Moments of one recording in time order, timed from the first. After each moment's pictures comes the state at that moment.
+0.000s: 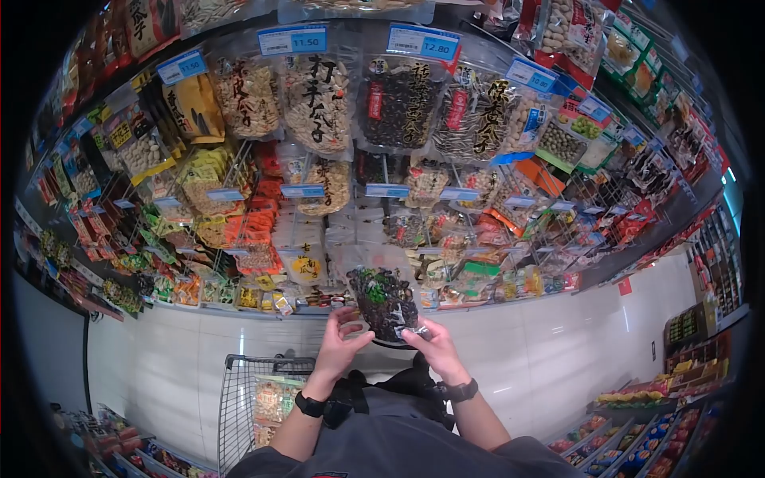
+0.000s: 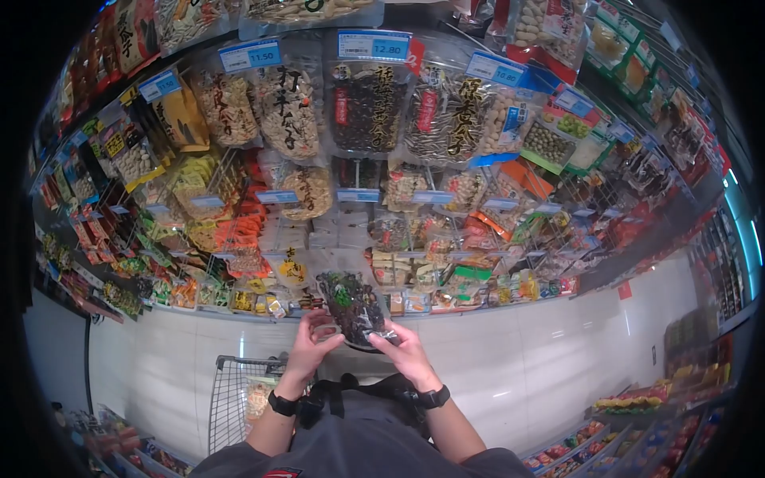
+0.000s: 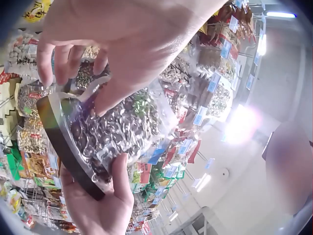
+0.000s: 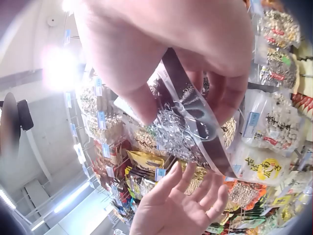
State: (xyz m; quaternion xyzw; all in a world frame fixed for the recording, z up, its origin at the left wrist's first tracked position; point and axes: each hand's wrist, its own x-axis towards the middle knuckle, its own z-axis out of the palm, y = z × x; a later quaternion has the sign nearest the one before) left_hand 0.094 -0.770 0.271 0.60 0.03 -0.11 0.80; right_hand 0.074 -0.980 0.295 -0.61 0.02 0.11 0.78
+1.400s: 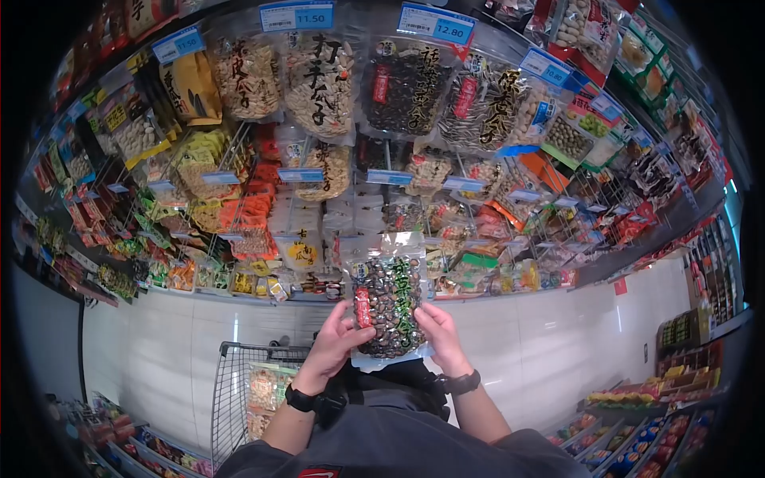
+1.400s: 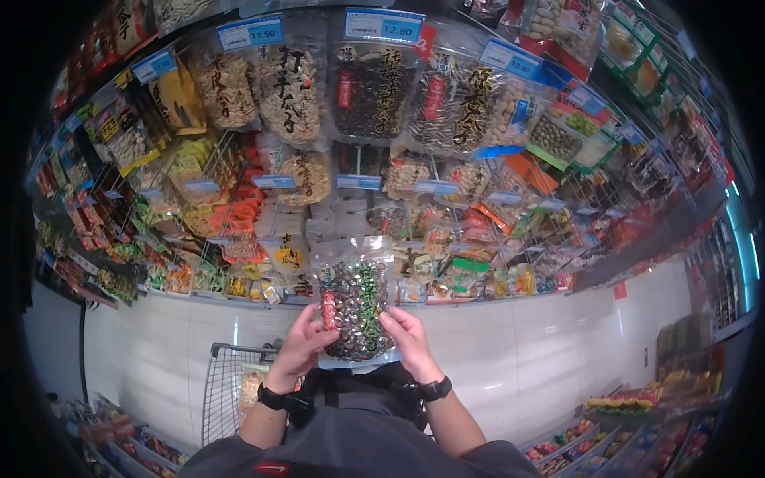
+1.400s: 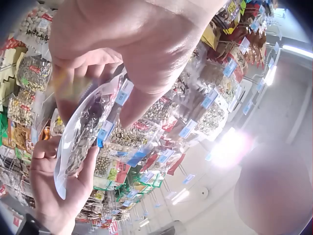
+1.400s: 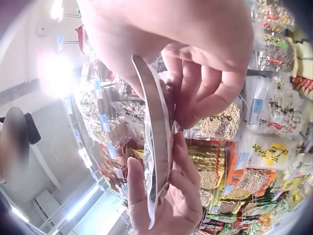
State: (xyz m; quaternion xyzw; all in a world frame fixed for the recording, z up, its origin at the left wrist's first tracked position) left_hand 0.092 -0.767 0.306 0.42 0.00 -0.22 0.88; right_hand 0.082 -0.990 0.294 -0.54 0.08 0.12 0.83
